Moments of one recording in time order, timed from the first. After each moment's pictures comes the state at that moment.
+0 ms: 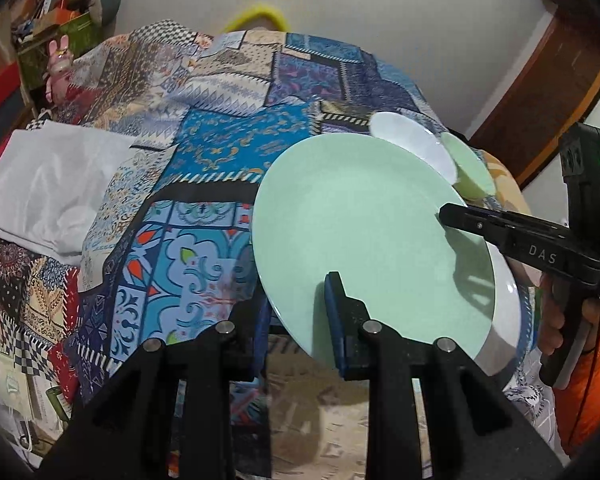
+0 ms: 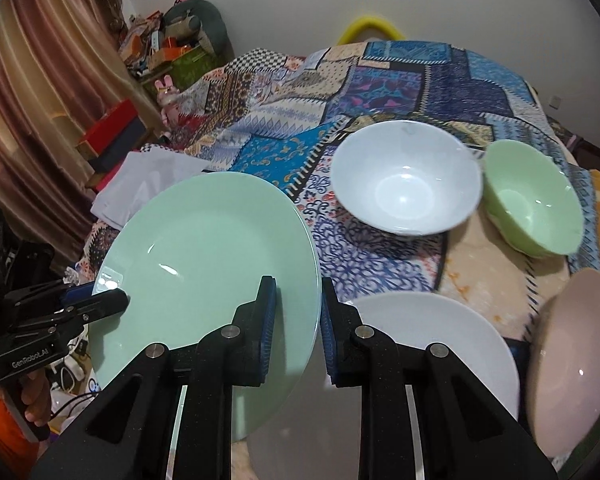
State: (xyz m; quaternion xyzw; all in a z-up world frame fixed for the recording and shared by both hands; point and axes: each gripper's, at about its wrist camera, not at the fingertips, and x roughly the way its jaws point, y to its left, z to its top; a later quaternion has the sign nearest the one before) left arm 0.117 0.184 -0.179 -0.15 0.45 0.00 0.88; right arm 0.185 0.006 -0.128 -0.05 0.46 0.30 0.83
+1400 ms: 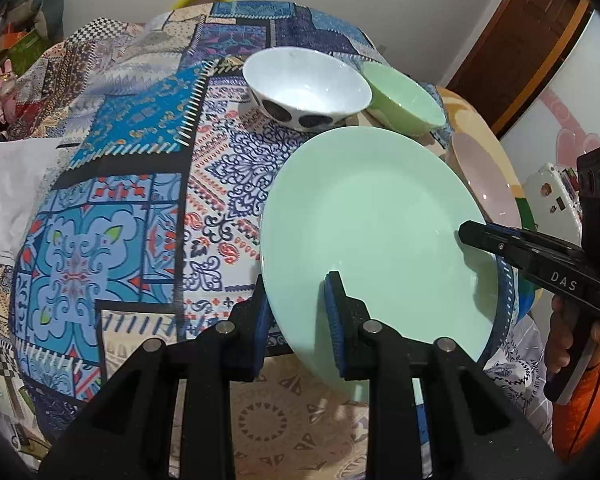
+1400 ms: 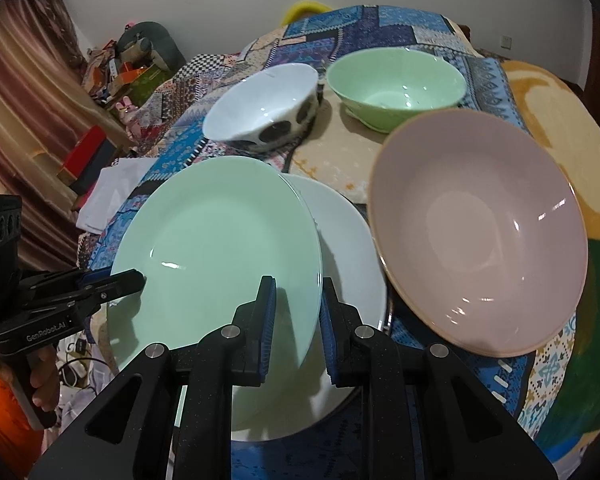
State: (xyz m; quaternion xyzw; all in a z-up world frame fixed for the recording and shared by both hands) left arm 0.146 0.053 -0.205 -0.11 0.50 -0.06 0.86; right arm 0.161 -0.123 -0.163 0.03 0.50 0.25 0.83
